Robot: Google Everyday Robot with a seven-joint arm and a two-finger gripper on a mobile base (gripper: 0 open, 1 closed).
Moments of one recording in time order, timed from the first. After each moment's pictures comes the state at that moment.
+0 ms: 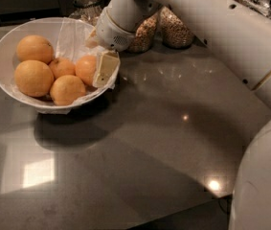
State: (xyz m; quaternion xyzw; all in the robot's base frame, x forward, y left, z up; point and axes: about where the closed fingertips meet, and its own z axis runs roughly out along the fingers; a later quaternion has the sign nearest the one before) arm 0.611 0.095 0.901 -0.77 0.57 0.14 0.27
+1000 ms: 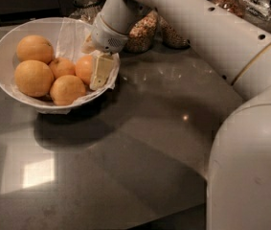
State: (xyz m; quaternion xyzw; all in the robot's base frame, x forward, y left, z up) arm 0.618 0.112 0.882 -0.78 0.56 0.16 0.24
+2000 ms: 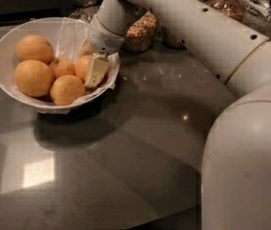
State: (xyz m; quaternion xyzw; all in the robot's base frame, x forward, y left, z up) arm 0.618 0.121 0.878 -0.78 0.55 0.17 0.24
